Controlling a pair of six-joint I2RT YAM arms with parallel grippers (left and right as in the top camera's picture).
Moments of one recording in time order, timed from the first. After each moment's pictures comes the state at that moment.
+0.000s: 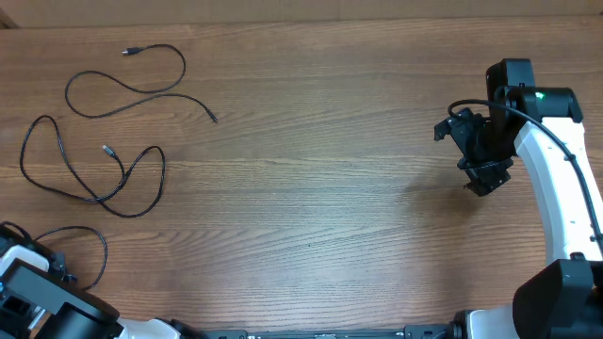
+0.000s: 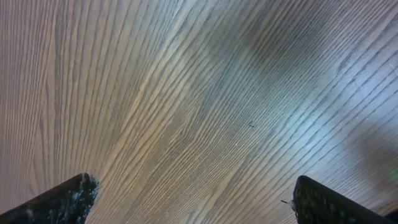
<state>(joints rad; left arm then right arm) 1.02 1.68 0.81 -0.45 -0.32 -0.77 -0.05 1.62 1.44 -1.27 -0.14 0.98</state>
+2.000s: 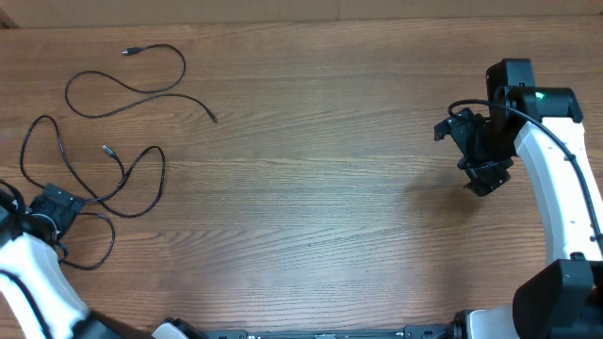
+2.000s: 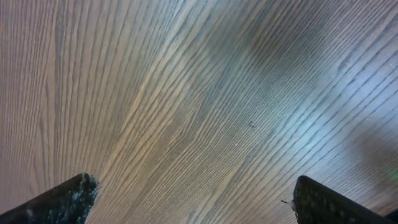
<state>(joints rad) 0.86 1.35 0.96 -0.66 0.06 -0.26 -0.05 1.62 1.44 -1.27 -0.14 0.98</state>
